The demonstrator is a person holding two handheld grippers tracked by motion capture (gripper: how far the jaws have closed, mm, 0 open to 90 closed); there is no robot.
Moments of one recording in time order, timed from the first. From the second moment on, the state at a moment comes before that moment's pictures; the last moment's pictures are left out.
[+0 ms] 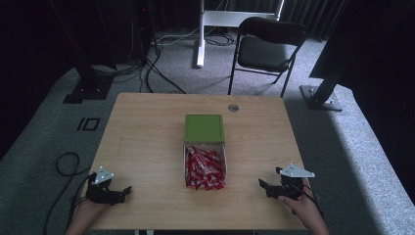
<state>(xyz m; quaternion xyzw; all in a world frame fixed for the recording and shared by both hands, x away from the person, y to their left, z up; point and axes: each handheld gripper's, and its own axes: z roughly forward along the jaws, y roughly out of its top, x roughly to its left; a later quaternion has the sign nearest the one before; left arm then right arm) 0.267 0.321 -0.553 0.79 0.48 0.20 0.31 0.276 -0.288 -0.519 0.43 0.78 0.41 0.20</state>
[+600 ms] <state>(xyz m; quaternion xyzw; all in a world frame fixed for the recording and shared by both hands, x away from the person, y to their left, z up) 0.267 0.321 -0.553 0.79 0.48 0.20 0.31 0.286 -0.271 -0.496 0.42 0.77 0.43 0.20</state>
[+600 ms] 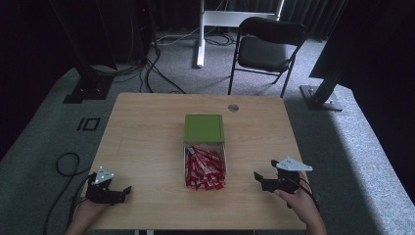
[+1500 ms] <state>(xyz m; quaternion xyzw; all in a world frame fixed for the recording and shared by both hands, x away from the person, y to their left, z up) 0.267 0.321 -0.553 0.79 0.48 0.20 0.31 0.301 -0.230 -0.458 0.37 0.77 0.47 0.20</state>
